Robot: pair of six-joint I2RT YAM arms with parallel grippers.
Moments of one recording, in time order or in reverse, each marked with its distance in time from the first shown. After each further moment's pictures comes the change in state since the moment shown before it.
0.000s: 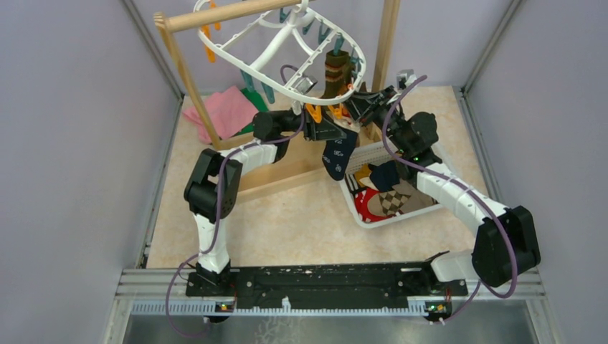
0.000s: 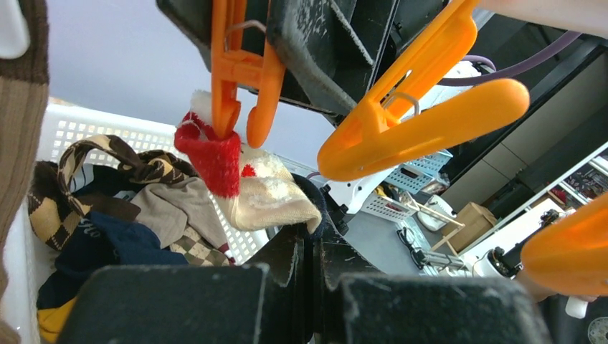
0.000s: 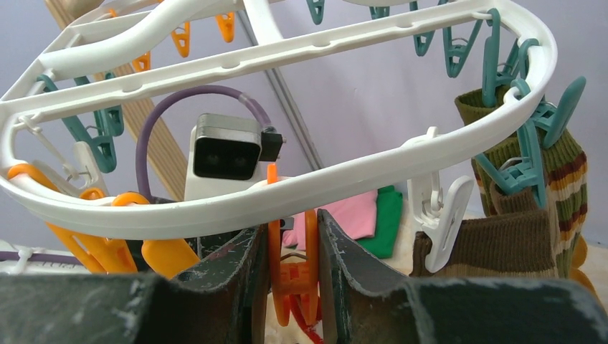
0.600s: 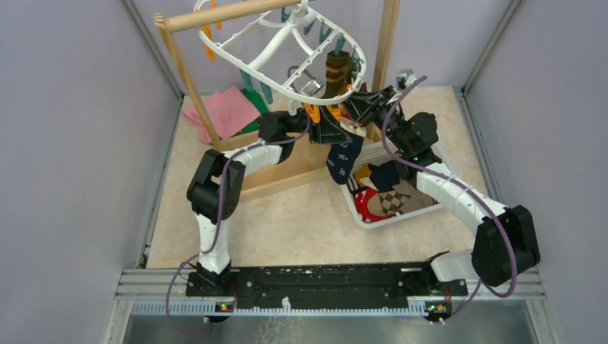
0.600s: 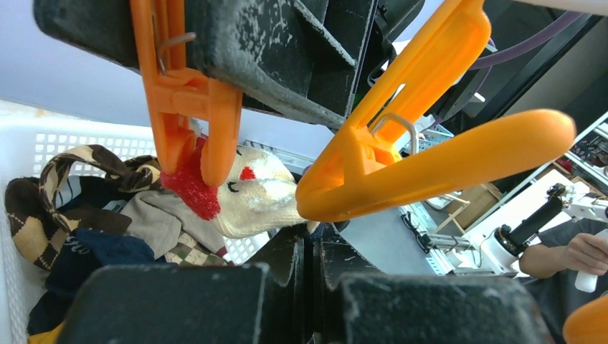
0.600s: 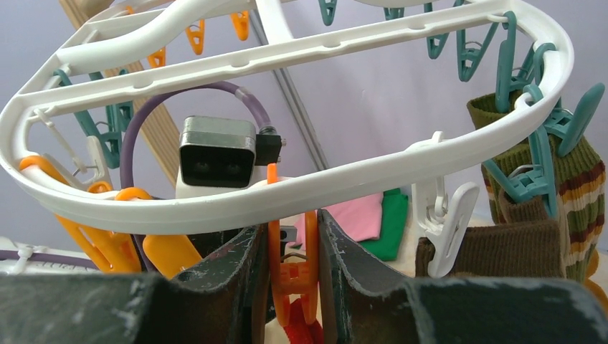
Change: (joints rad) left arm -0.043 0.008 0.036 0.000 0.024 0.036; right arm 0.000 0.007 0.000 0.024 -0.025 0.002
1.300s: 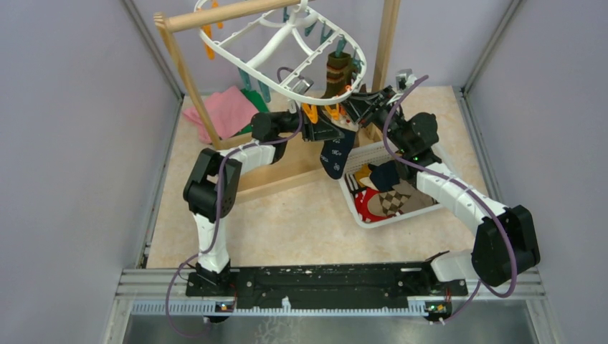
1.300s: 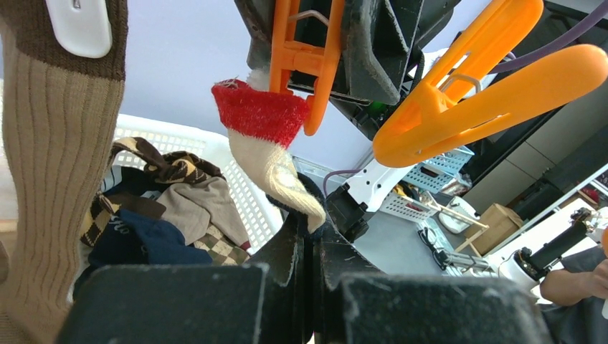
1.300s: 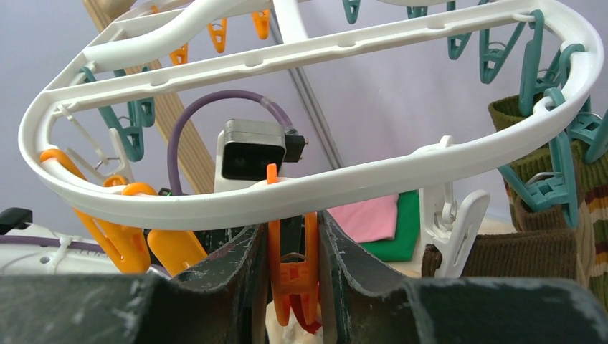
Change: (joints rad) left arm 0.061 -0.004 -0.056 0.002 -0.032 0.039; right arm 0.000 0.000 0.000 0.013 -0.032 0.031
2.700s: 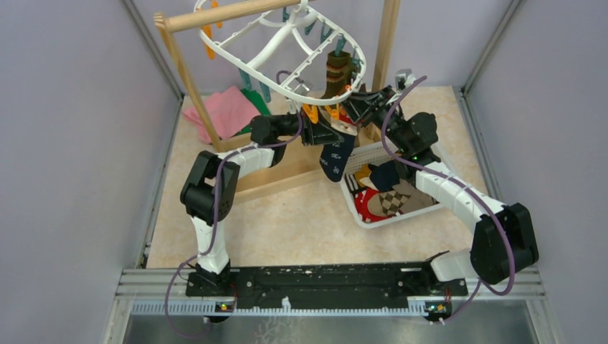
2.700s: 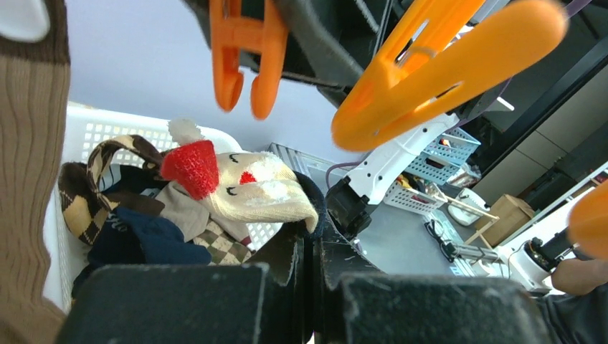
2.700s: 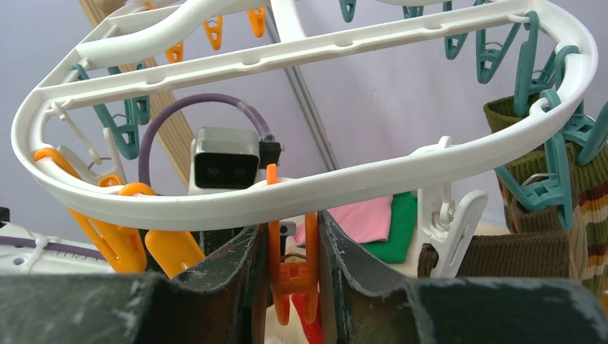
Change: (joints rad) left arm -0.013 -0.041 -0.039 0.001 0.006 0.042; right arm -0.008 0.014 0.000 0.021 -0.008 -0.014
